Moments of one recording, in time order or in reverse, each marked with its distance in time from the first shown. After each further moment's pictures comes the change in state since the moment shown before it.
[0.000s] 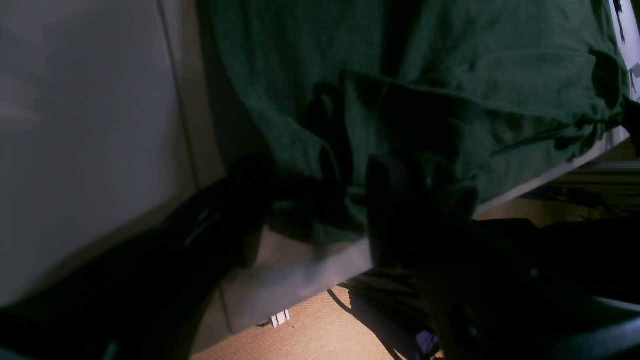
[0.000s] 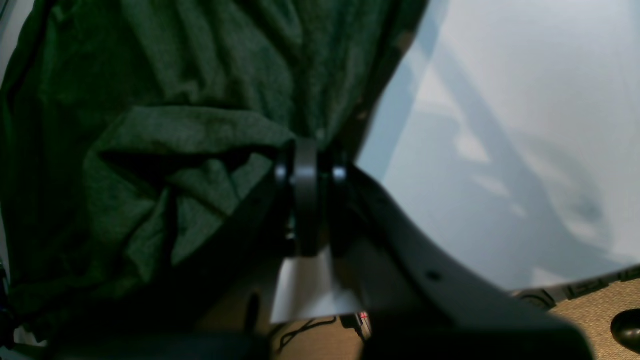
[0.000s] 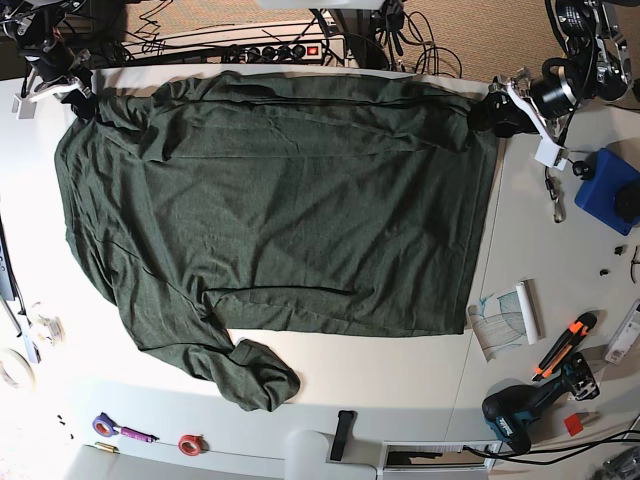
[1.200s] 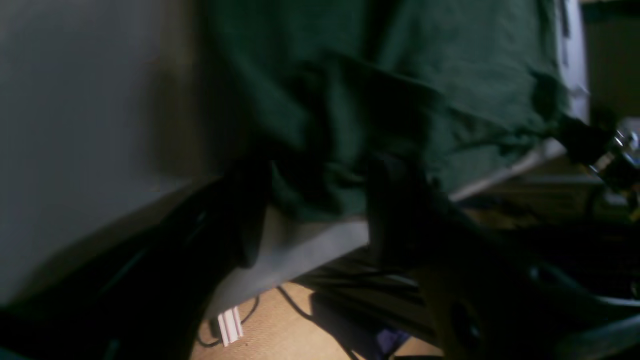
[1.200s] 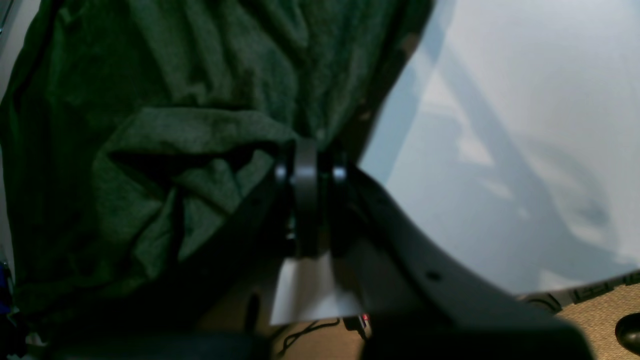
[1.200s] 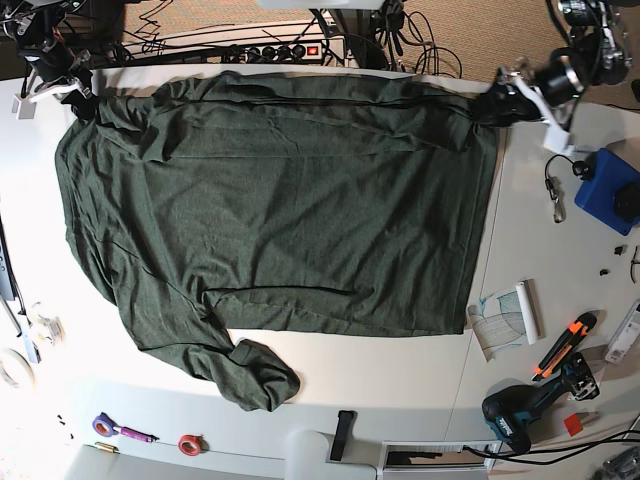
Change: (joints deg) left arm 2.1 0.2 0.2 -4.9 -8.7 -1.7 -0.1; right arm 0.0 0.0 0.0 0.0 0.9 0.0 -0.2
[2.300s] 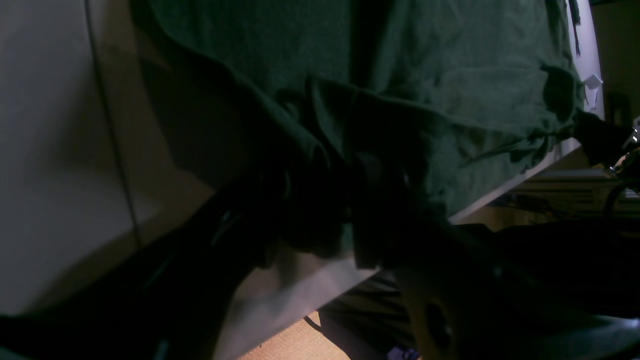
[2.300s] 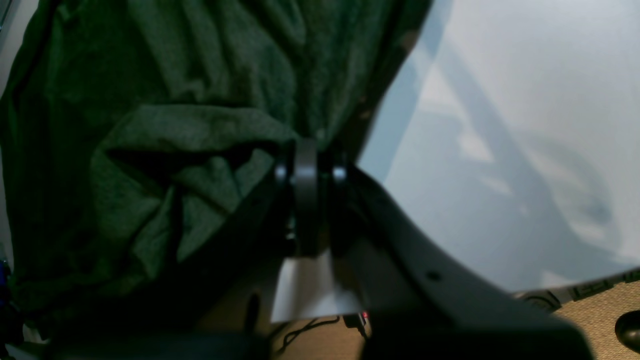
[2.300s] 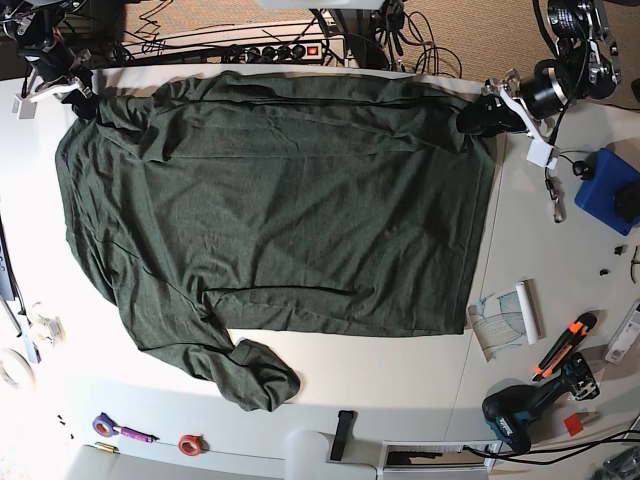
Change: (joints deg) left arm -3.0 1.0 2.2 0.3 6.0 2.3 -1.4; right arm 0.0 0.0 0.0 0.0 0.0 0.0 -0.4
